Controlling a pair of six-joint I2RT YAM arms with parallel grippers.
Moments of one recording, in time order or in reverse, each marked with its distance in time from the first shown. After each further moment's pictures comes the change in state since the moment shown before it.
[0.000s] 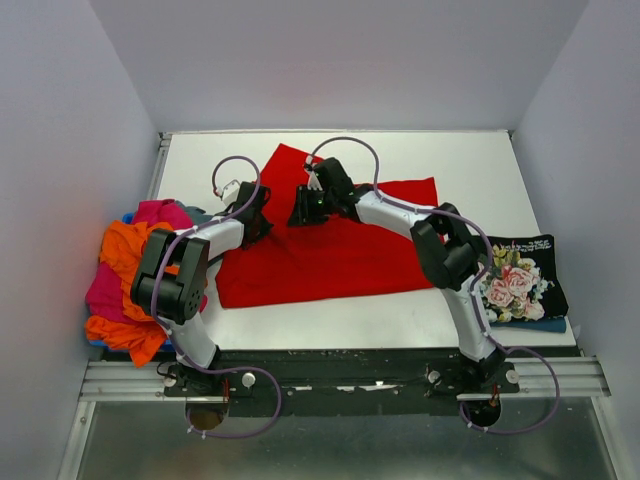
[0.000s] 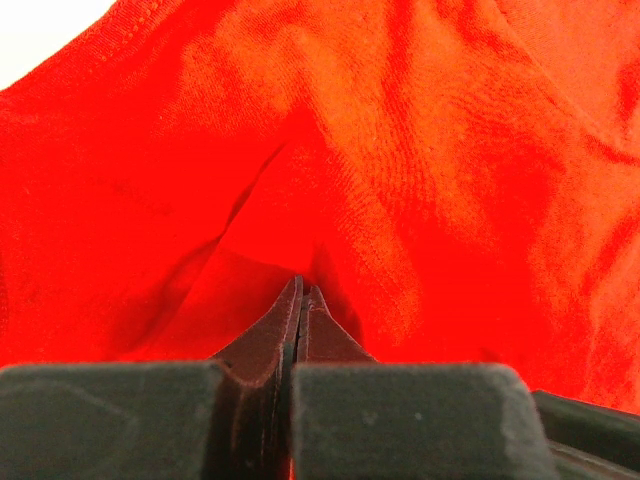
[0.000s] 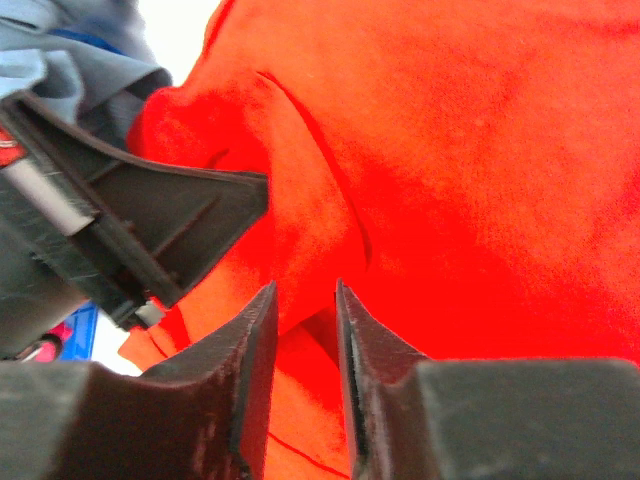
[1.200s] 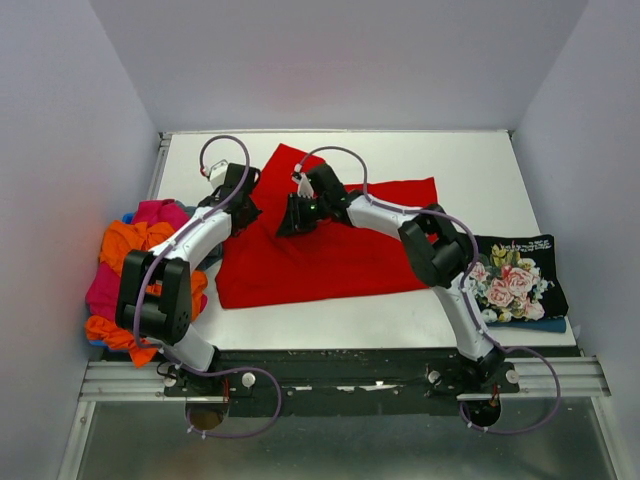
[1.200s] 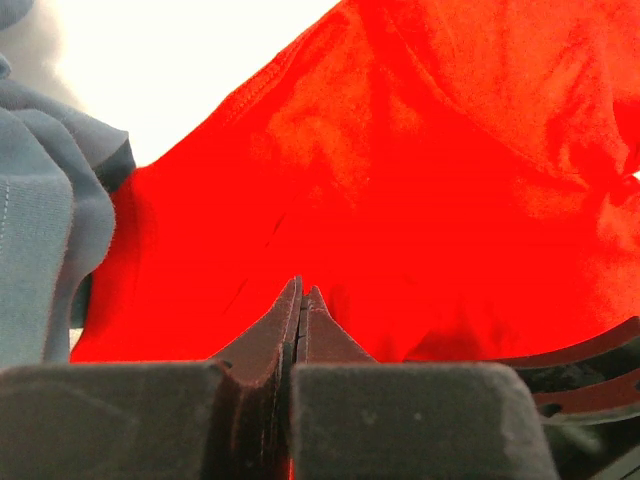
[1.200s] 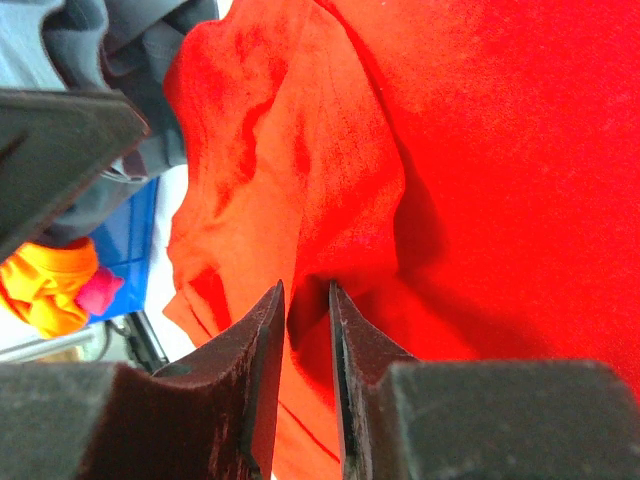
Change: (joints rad) left arm 0.026 -0.151 0.122 -0.245 -0.079 0.109; right arm 0.013 0.092 0.046 0.071 -0.212 0.083
